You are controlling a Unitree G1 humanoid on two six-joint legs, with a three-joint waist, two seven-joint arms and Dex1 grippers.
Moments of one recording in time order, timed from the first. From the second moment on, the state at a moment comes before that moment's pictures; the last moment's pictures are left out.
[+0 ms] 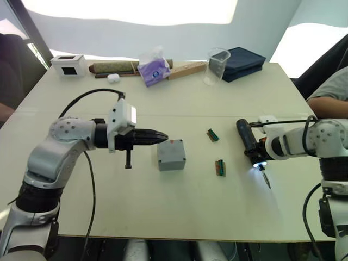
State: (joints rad) left arm -0.55 0.74 -0.02 -0.33 -0.55 0.52 -1.15; right arm -0.77 -0.80 -0.04 0.18 0.94 1.61 -0.18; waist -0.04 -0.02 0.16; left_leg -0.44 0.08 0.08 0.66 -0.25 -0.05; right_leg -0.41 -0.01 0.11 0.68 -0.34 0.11
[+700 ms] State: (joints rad) left arm -0.34 0.86 0.02 -0.21 -0.43 0.43 -1.12; right arm -0.80 -0.95 0.17 -0.18 0.63 1.17 0.40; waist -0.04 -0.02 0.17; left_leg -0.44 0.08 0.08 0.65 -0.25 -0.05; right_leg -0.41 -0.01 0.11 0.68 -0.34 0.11
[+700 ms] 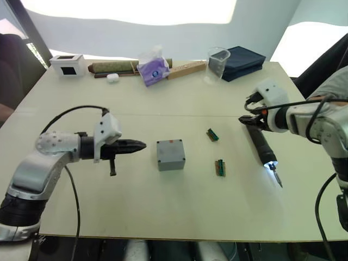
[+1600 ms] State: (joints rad) left arm -0.43 0.65 -0.15 0.05 -0.21 0.27 -1.05; right arm -0.56 -0.64 0.43 -0.25 0.33 0.84 0.71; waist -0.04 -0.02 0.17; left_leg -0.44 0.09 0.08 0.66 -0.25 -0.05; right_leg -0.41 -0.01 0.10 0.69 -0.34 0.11
